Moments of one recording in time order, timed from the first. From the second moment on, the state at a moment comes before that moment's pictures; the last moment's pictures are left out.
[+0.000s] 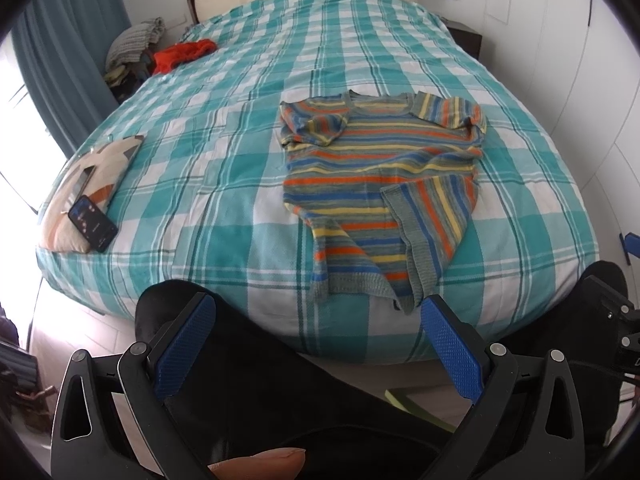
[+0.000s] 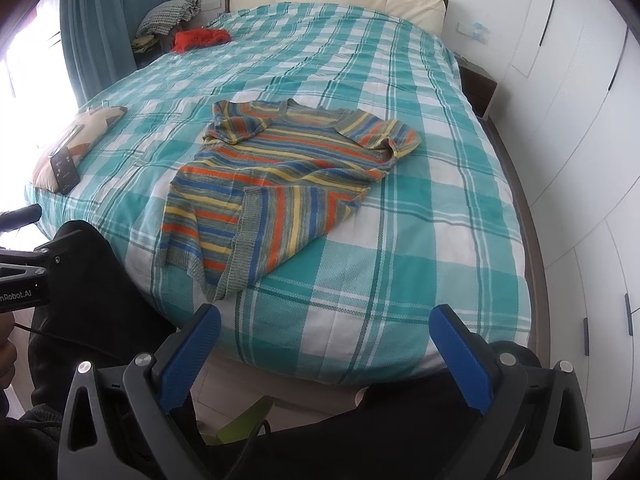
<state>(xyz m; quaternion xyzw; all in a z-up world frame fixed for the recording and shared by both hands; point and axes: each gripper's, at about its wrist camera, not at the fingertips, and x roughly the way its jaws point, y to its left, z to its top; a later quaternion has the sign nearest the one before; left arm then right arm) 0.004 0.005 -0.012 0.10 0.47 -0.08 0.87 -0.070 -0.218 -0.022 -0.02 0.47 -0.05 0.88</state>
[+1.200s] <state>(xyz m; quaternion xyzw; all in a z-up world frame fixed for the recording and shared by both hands) 0.009 -0.001 -0.012 0.11 0.47 -0.08 0.87 -0.065 -0.229 -0.031 -0.01 0.48 -0.07 0.87</state>
